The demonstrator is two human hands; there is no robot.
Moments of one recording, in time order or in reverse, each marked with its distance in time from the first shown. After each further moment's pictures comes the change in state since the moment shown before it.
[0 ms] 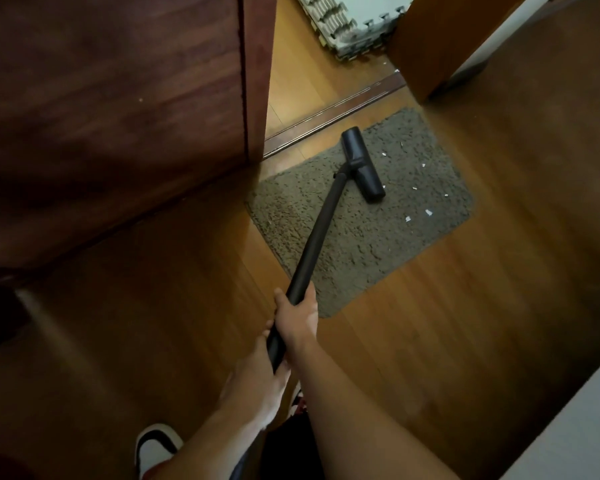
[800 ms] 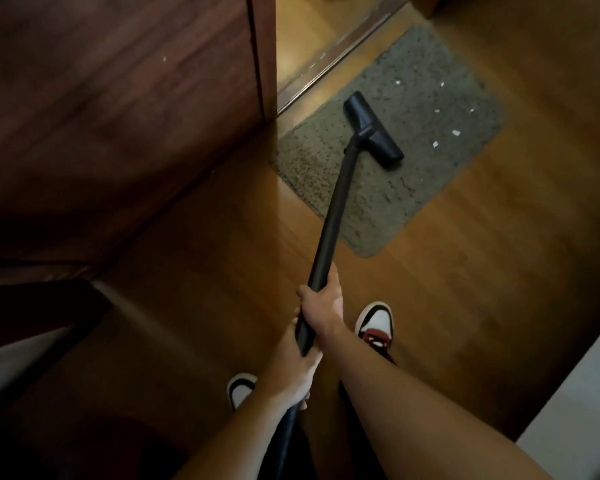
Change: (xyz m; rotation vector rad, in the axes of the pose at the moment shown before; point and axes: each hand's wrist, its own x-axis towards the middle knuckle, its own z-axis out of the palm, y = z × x) left_hand -0.027 -0.116 -0.004 -0.143 -0.150 0.086; right_hand -0.072 0.077 0.051 0.037 0.022 0.022
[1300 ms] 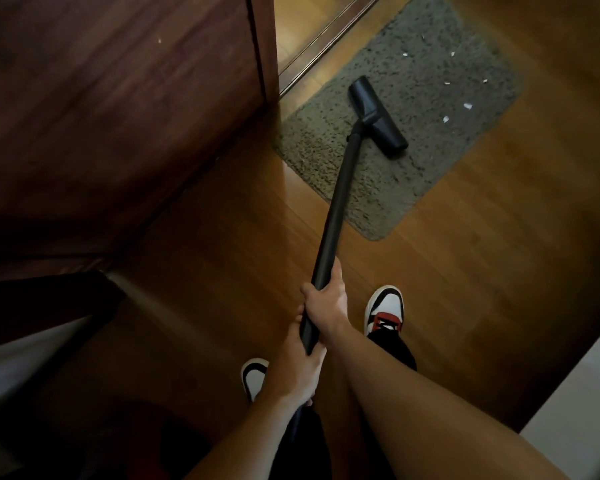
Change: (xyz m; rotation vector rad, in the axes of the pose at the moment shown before) left_hand -0.006 -0.025 0.007 0.042 0.053 0.039; right_hand -0.008 0.019 0.004 0.038 -0.038 0.014
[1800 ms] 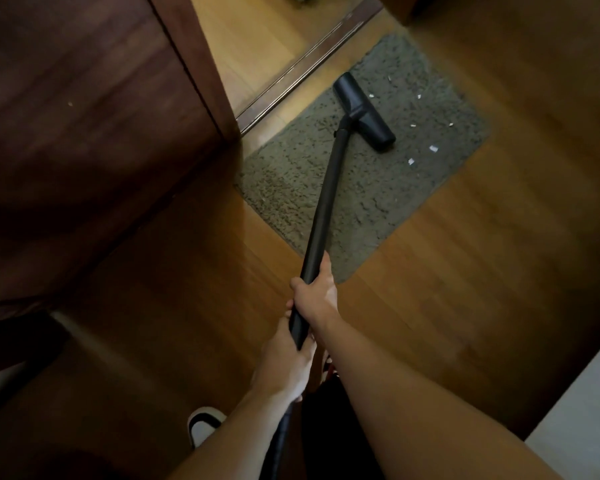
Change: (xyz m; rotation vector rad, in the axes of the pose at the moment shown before) left_hand 0.076 0.127 0.055 0.018 0.083 -0.107; right_hand 0.087 -0.093 -0.096 -0.084 -0.058 -0.073
